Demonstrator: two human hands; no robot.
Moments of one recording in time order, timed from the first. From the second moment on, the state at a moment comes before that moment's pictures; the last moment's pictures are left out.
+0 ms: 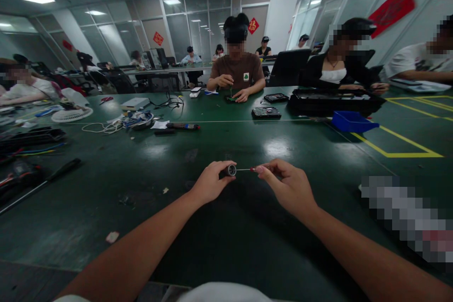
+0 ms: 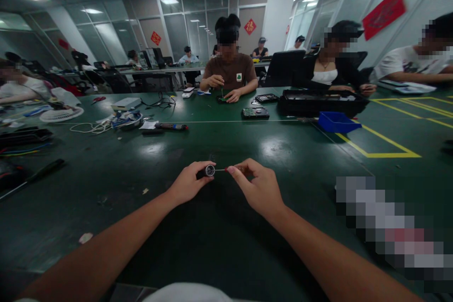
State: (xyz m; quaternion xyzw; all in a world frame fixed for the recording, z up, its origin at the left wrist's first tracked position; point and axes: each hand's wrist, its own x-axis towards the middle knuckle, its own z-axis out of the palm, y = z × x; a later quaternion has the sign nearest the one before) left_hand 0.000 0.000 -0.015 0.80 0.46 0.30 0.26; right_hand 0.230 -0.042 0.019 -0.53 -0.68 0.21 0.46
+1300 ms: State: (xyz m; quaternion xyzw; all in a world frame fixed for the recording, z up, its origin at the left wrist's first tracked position) left_hand 0.003 -0.005 -0.005 0.82 0.47 0.26 0.21; right_hand 0.227 -0.020 0.003 -0.43 -0.41 0.55 0.58
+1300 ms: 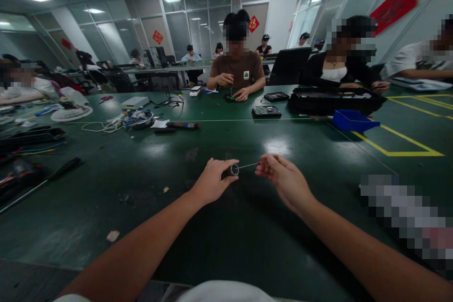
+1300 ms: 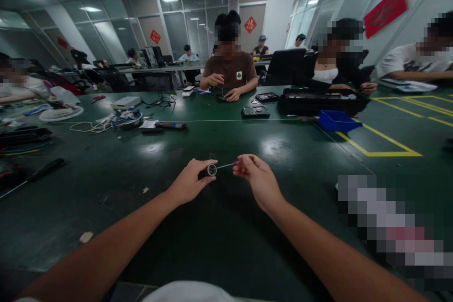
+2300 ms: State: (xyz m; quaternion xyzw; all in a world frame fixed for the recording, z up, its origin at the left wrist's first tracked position) left_hand 0.004 -0.004 -0.005 0.81 0.47 0.26 0.22; right_hand 0.228 -0.024 0.001 -0.44 -0.55 0.43 0.57
